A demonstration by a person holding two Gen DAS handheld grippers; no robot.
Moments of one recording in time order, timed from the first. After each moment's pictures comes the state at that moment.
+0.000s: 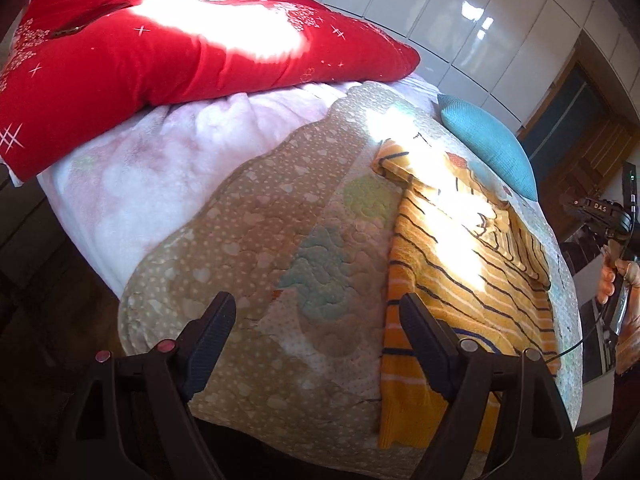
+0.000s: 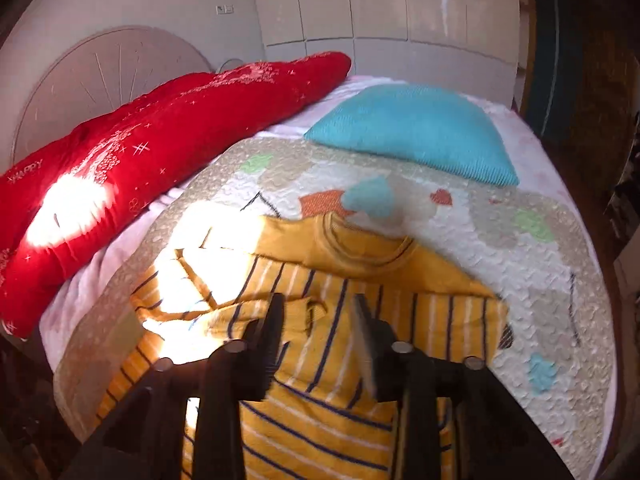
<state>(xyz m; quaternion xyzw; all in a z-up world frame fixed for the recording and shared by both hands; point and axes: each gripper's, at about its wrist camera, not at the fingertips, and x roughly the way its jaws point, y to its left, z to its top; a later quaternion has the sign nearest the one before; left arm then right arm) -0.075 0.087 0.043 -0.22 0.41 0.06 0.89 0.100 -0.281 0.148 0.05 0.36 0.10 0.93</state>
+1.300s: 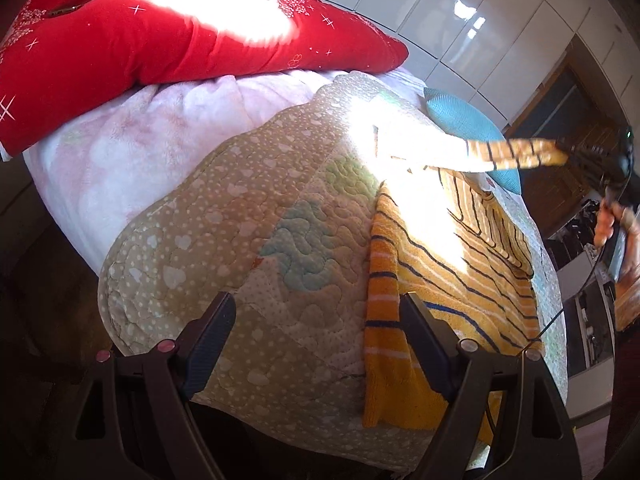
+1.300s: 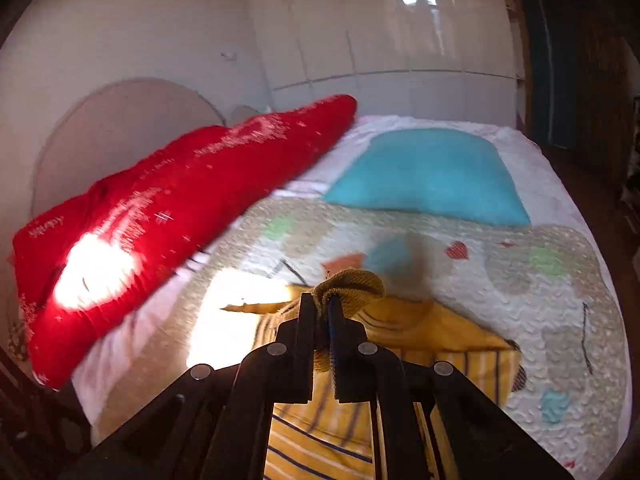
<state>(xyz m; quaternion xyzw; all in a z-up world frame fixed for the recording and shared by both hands) -0.087 0.081 0.035 -0.24 0.41 0.03 0.88 0.111 -0.296 0.192 0.08 0.30 0.08 0.95</state>
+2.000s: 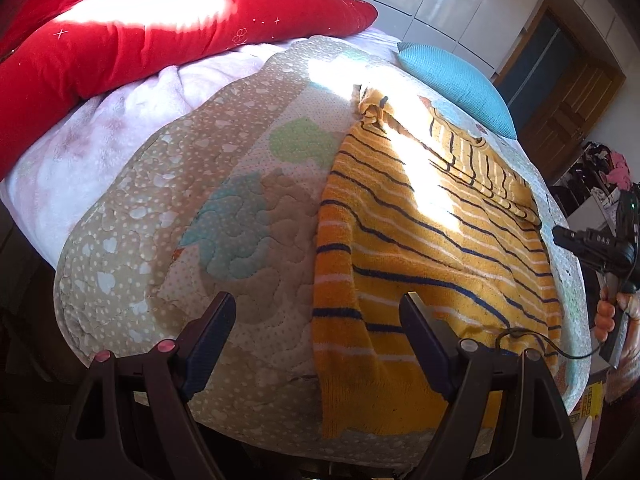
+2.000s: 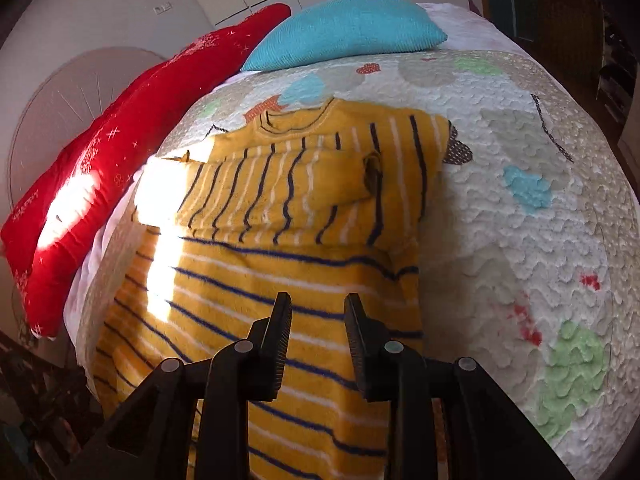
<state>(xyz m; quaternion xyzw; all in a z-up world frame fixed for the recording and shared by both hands) -0.056 0.027 0.022 -0.17 0.46 0.00 0.87 -0.005 -0.366 0.064 0.15 0.44 0.07 0.88</state>
